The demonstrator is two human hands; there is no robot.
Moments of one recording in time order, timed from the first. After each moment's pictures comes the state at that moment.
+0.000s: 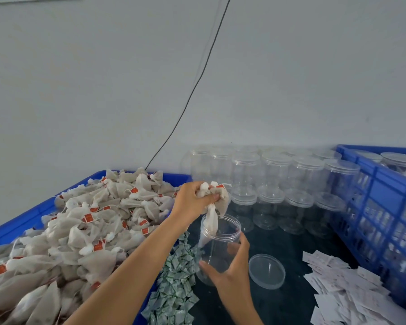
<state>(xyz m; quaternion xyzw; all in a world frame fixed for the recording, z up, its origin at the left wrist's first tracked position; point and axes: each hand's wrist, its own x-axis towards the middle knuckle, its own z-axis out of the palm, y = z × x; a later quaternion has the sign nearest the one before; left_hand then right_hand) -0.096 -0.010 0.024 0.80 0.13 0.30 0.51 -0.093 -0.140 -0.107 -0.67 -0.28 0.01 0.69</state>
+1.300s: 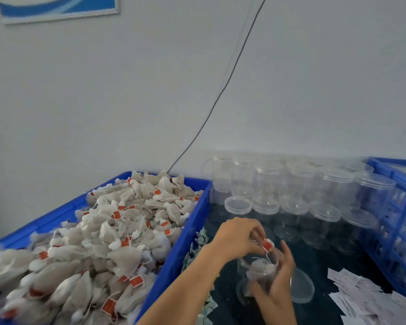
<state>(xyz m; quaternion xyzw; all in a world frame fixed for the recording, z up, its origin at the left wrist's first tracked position) -0.093 -0.047 -0.008 0.95 0.05 0.10 0.30 -0.075 -0.172 -0.108 -0.71 -0.26 -0.06 0.65</state>
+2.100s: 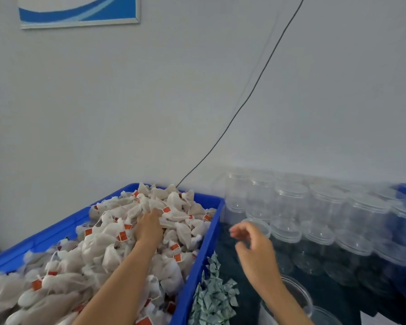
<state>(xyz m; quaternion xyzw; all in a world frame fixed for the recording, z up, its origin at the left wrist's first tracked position) -0.126 0.186 -0.042 0.85 0.46 0.24 0.13 -0.058 -0.070 -0.012 -0.75 -0.38 -0.02 0.53</state>
